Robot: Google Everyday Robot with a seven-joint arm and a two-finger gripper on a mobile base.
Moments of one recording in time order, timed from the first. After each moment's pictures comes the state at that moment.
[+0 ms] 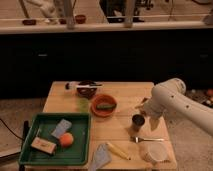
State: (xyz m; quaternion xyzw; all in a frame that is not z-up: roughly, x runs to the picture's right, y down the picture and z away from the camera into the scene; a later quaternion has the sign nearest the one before) arm 0.218 0.159 0.745 -0.27 -0.16 -0.25 0.91
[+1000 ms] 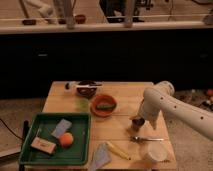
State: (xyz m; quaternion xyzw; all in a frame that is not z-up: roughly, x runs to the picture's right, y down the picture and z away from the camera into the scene) arm 0.214 0.192 0.772 -0.27 -0.22 -0.50 0.80
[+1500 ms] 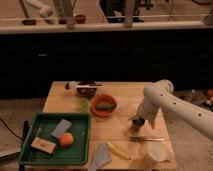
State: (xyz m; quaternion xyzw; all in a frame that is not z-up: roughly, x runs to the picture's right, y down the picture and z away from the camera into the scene) arm 0.202 0.196 0.774 -0.27 -0.27 -0.52 0.76
